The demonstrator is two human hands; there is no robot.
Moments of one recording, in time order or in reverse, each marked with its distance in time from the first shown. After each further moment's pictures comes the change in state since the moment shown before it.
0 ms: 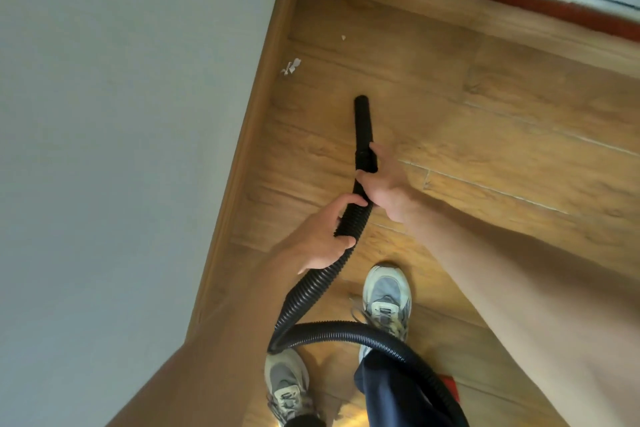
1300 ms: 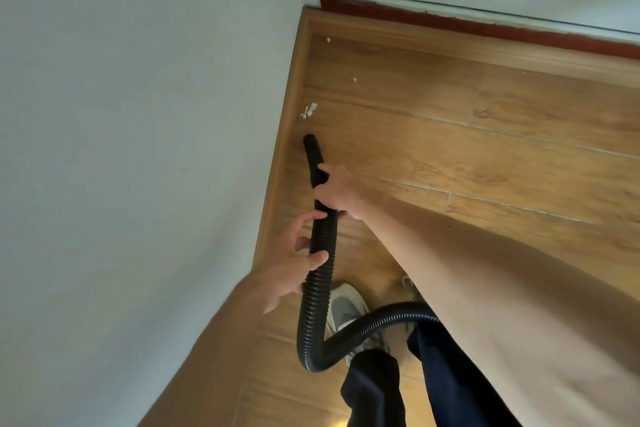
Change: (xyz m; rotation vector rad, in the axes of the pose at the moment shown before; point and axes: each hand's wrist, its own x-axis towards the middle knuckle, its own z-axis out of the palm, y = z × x) left_hand -0.048 -0.003 -0.089 -0.331 0.114 -0.148; right_hand 0.005 -0.098 0.075 -0.146 -0.273 0.039
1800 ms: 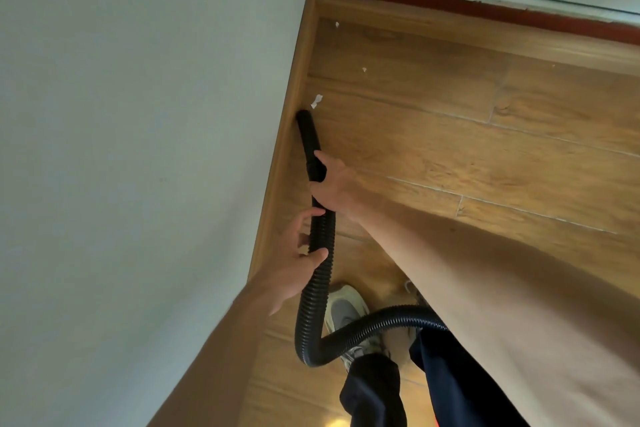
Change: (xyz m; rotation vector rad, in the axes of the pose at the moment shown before) left_hand 0.027 -0.004 0.005 0.041 0.092 0.014; right_hand 0.033 0.009 0.006 -0.026 0.013 -0.172
